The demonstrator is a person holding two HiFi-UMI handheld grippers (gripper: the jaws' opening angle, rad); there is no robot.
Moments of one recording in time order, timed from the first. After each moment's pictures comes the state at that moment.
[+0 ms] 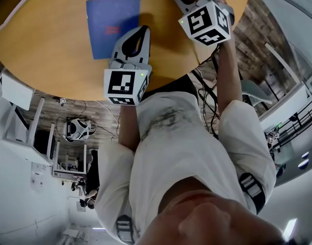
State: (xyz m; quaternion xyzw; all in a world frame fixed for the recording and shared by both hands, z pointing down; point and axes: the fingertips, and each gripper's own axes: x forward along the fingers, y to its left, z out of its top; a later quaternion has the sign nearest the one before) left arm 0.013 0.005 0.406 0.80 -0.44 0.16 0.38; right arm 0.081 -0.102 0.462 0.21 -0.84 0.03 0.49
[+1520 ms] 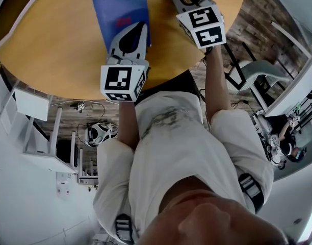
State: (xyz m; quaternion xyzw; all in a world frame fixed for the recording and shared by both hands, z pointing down) left arm -0.031 0.021 0.395 0.84 -0.37 0.17 0.36; right arm 0.067 -0.052 0.450 0.41 -0.78 0.24 0.40
